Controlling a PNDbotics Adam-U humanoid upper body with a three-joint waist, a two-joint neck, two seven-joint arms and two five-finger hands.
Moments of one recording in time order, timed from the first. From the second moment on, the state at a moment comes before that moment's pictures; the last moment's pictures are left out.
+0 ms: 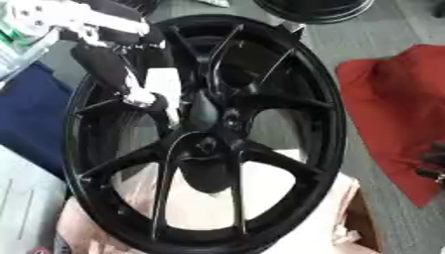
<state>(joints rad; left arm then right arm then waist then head) -1.15 0.77 -0.67 -1.61 -0.18 0.37 -0.84 0.11 0.07 -0.27 -1.98 0.21 -0.04 -0.10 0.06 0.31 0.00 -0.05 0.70</state>
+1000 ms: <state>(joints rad) -1.15 0.78 -0.59 -1.66 -0.28 0.36 -0.85 0.12 0.08 -0.28 -1.98 0.21 -0.03 -0.10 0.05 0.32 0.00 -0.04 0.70</state>
